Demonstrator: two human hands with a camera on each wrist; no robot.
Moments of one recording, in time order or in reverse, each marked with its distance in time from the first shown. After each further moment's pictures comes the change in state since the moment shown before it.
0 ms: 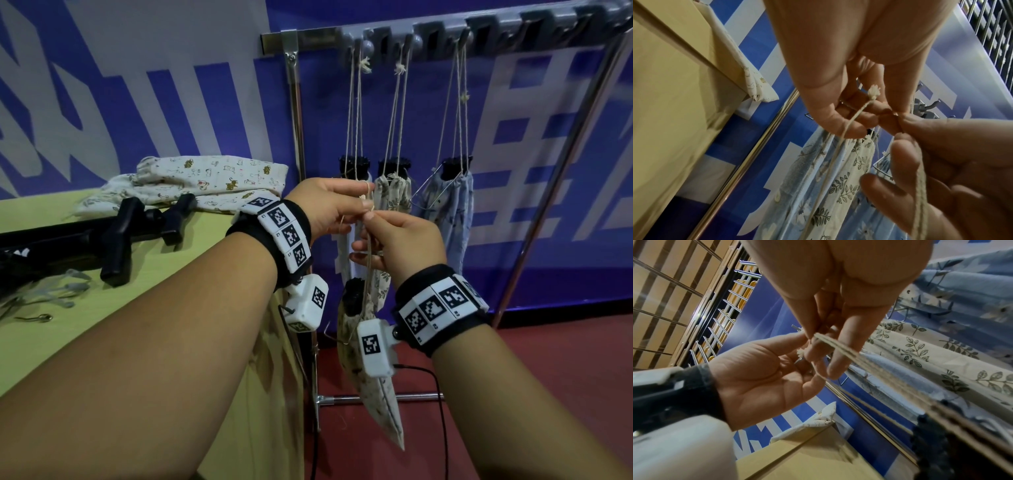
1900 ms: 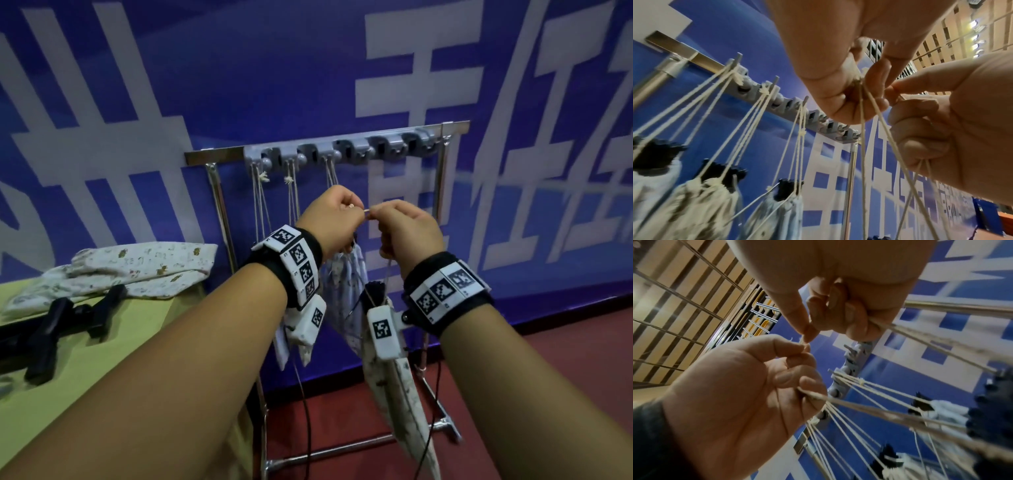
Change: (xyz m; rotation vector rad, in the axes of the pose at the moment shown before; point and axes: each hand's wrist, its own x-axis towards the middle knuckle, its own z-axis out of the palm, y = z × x) left_hand 0.023 0.141 0.155 0.260 0.064 0.277; right_hand 0.017 -0.167 -0.141 -0.072 0.111 -0.219
